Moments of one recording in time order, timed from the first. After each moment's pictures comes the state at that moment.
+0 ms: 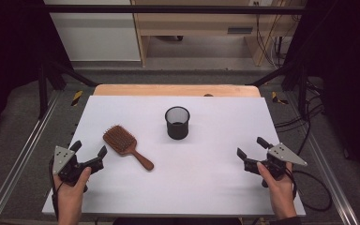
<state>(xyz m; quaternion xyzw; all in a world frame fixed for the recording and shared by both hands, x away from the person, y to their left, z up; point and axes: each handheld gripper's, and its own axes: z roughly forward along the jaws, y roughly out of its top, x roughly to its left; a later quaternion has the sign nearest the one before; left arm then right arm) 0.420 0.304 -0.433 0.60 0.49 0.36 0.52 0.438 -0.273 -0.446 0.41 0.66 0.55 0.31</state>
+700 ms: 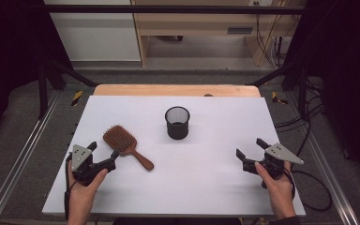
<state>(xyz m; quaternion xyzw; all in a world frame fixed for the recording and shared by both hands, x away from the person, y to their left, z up) 0.426 0.267 -0.435 0.65 0.48 0.33 0.49 0.440 -0.270 -0.450 0.42 0.67 0.53 0.30</state>
